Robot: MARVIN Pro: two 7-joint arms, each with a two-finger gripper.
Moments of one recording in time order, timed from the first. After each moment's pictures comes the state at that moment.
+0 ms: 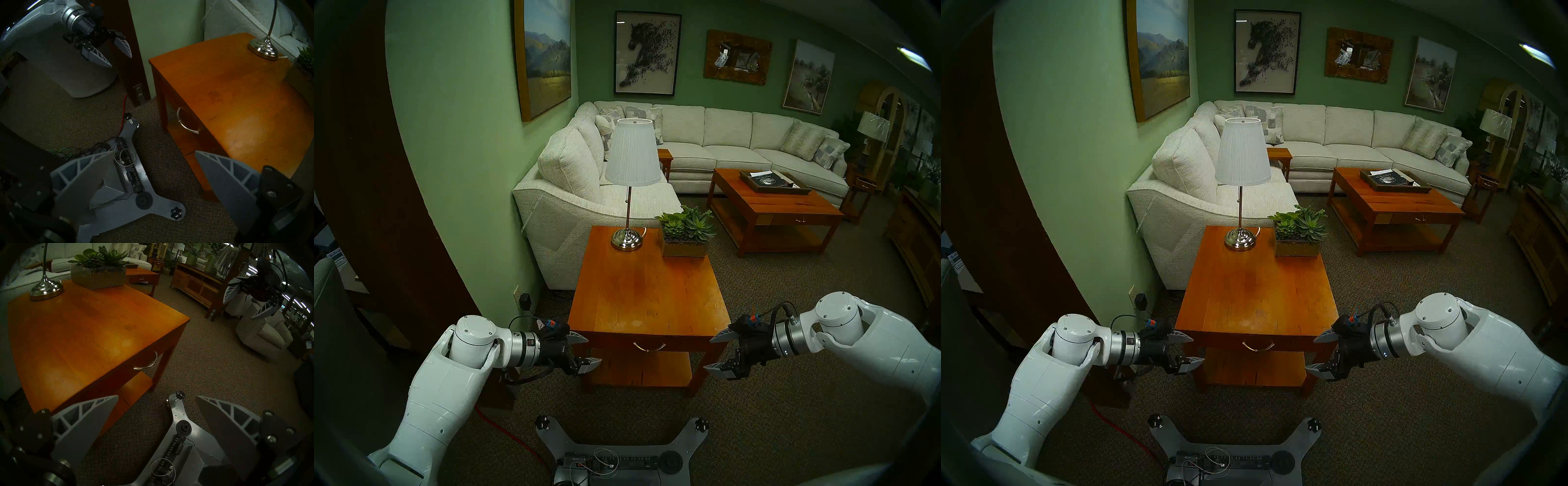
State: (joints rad) left arm 1.66 -1.13 -1.51 -1.52 -0.03 0.39 -1.09; right arm -1.64 -0.35 1.12 -1.75 0.64 0.26 0.79
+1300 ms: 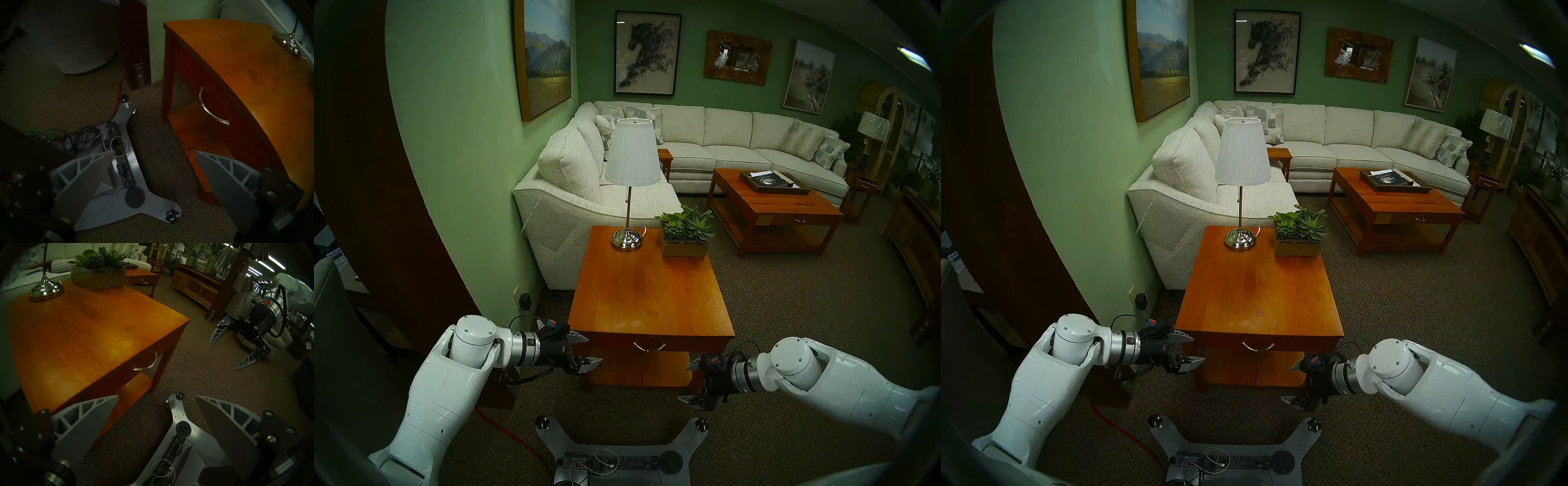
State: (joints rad) left arm 1.65 -1.14 -1.52 -1.52 -0.02 0.39 -1.09; right arm -1.56 -0.63 0.91 -1.60 0.29 0.20 0.68
